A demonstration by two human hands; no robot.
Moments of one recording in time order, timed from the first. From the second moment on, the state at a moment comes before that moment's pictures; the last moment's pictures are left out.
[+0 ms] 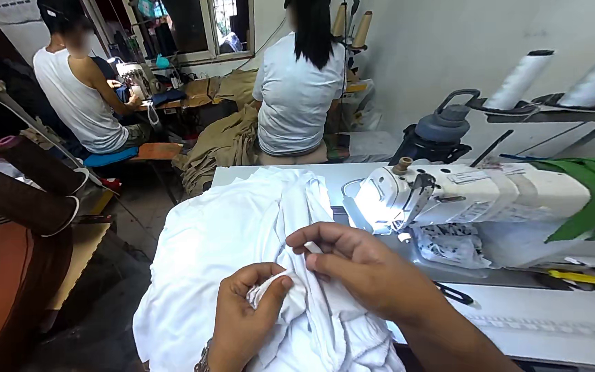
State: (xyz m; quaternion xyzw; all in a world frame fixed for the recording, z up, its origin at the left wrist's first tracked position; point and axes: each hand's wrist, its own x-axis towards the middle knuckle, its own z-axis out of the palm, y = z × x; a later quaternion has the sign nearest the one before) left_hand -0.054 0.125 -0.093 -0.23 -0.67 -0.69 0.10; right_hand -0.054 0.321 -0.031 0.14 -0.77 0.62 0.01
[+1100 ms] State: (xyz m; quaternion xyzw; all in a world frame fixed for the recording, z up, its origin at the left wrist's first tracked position) left_hand -0.056 0.126 -0.104 -0.23 -0.66 -0.71 0.11; right_hand -0.035 0.279 -0.071 0.20 -0.75 0.57 0.28
